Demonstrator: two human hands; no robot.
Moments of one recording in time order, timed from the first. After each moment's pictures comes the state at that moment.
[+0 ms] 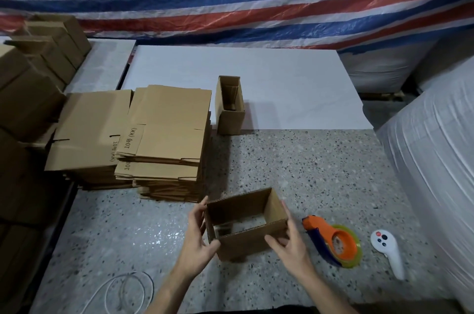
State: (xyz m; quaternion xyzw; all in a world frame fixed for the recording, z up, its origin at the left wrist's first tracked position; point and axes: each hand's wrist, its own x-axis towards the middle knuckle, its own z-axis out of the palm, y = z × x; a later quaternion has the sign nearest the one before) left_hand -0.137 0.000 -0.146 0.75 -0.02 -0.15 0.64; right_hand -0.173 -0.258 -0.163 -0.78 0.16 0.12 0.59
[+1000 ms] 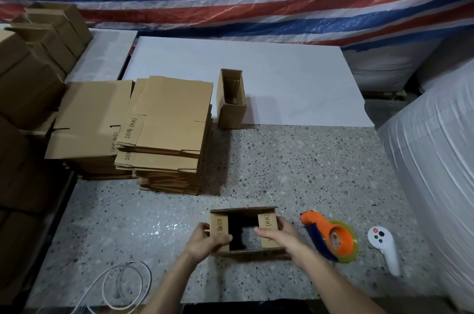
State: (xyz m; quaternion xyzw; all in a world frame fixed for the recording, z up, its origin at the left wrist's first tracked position) left_hand -0.135 -0.010 -0.170 0.65 0.26 -0.38 0.61; right_hand -0.145 -0.256 -0.155 -0.71 0.31 0.31 0.55
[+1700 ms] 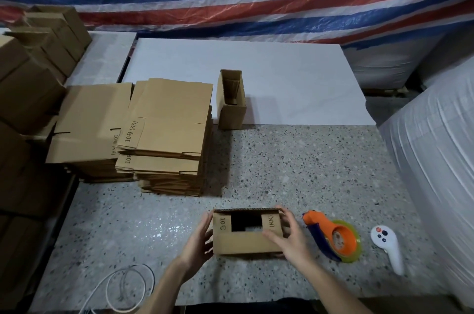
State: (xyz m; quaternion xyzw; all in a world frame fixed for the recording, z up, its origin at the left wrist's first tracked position) left_hand -0.136 0.000 -0.169 0.55 0.23 -0.41 0.69; right_hand -0.167 -0.260 -0.155 -0.76 0.21 0.17 0.59
